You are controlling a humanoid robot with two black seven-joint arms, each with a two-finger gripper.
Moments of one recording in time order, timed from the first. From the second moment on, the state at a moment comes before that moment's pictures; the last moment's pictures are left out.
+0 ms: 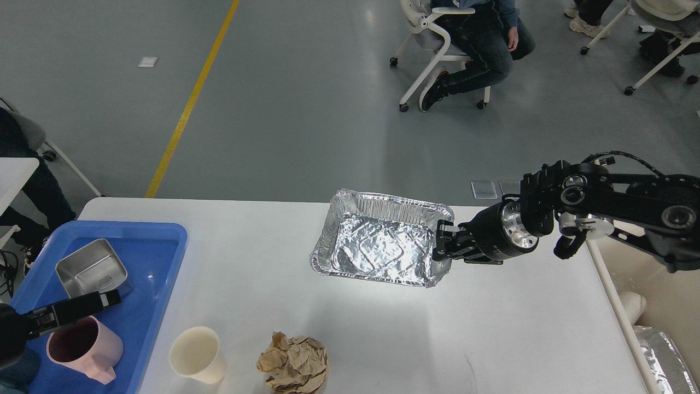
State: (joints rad) left arm -0.18 1.33 -0.52 -1.72 1.06 -0.06 -0.17; right arm 1.27 -0.62 -0.09 1.48 -0.37 0.40 -0.43
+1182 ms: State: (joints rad) left arm -0.21 0.92 -0.49 -1.52 1.56 -0.21 -0.15; right arm 1.26 -0.63 -0.07 1.48 -0.37 0.39 -0.43
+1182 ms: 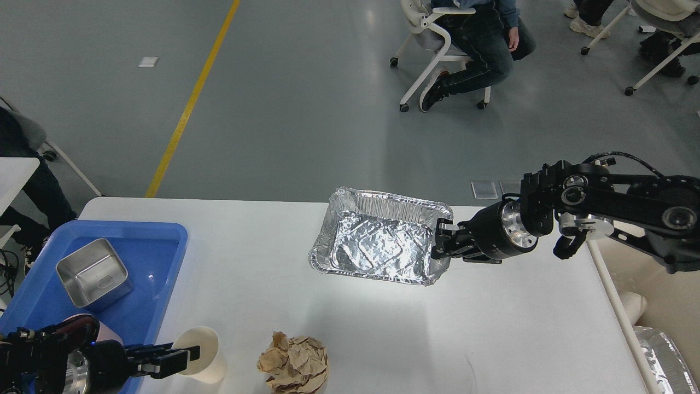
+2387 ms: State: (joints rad) left arm -0.65 1.24 -0.61 -1.63 1.46 -0.45 -0.28; right arm 1.25 -0.62 -0.07 1.47 -0.37 0.39 -0.43
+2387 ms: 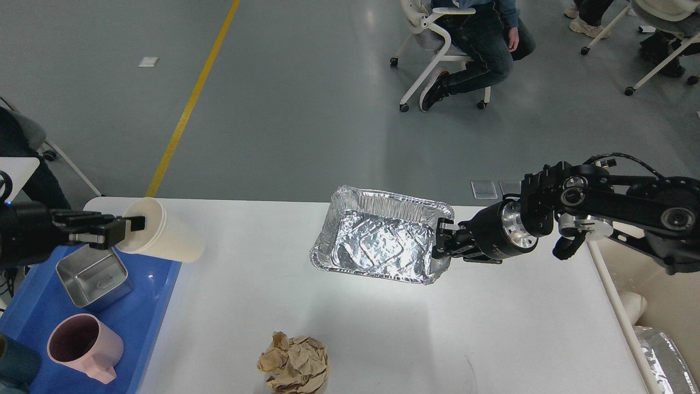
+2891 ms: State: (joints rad) left arm -1.09 0.87 -0.67 -1.51 1.39 -0.72 -0.18; right arm 1.18 -0.61 -0.01 1.48 -0.37 0.39 -0.43
